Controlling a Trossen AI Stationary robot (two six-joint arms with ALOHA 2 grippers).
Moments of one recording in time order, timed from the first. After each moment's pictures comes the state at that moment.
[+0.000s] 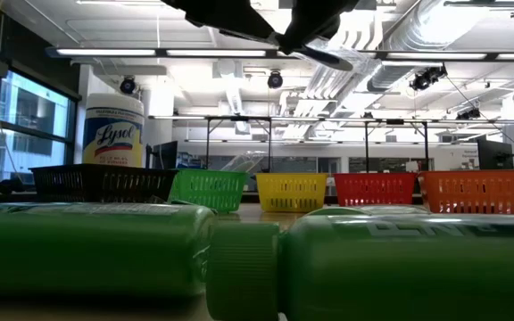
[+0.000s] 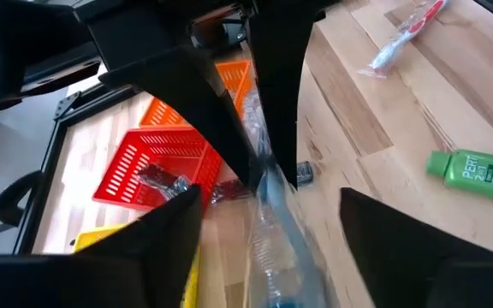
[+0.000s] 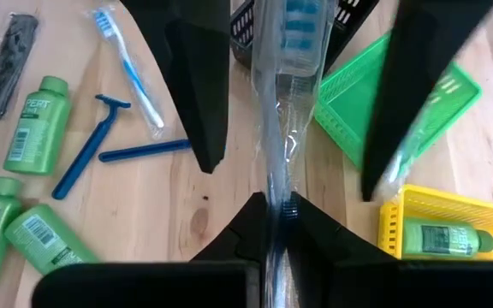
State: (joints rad) left arm -0.24 1.51 1.12 -0.10 -0.27 0.28; right arm 0.24 1.69 1.46 -0.70 0.19 0.13
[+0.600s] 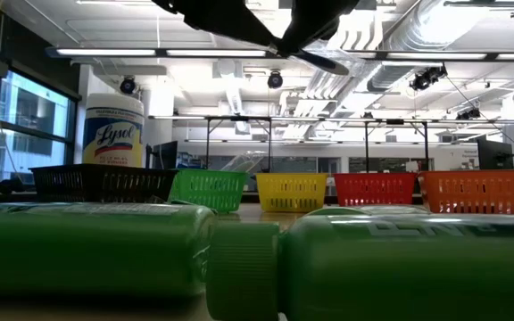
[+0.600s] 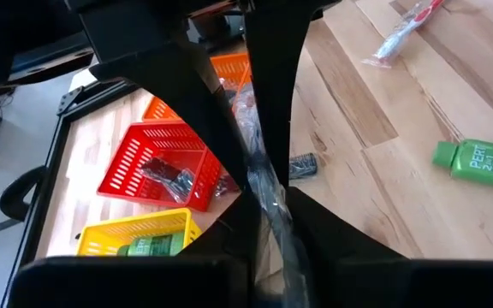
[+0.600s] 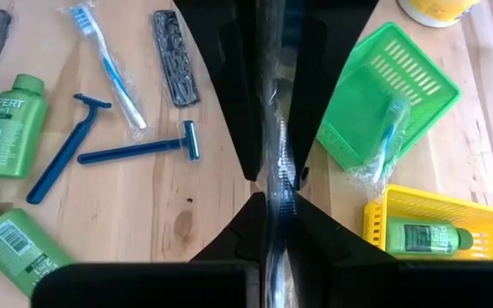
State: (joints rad) left arm -0.24 1.51 1.12 -0.12 -0.27 0.29; right arm 0.24 1.69 1.46 -0.70 0.24 0.13
